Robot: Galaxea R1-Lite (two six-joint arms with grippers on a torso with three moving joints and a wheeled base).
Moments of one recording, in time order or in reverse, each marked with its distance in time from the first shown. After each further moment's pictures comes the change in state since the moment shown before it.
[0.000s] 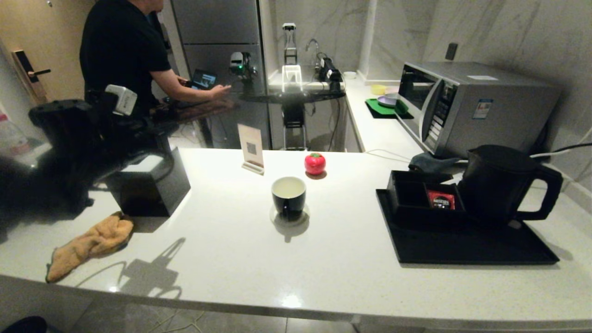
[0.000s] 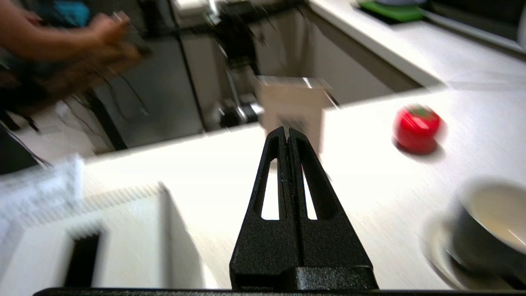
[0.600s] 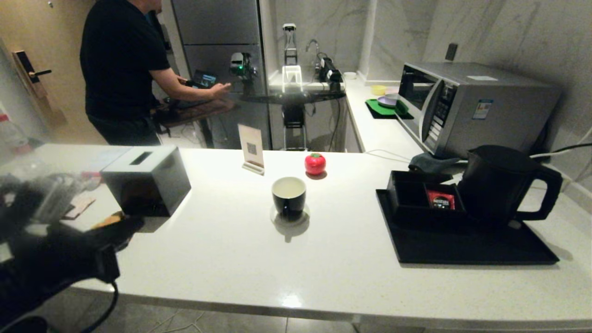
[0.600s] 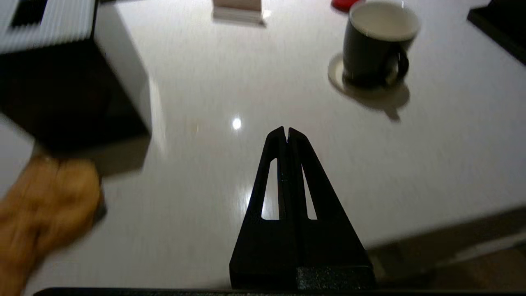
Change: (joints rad) left arm -0.053 -0.674 0.731 0.217 0.075 0.043; right arm 0.000 0.000 0.000 0.000 0.000 0.000
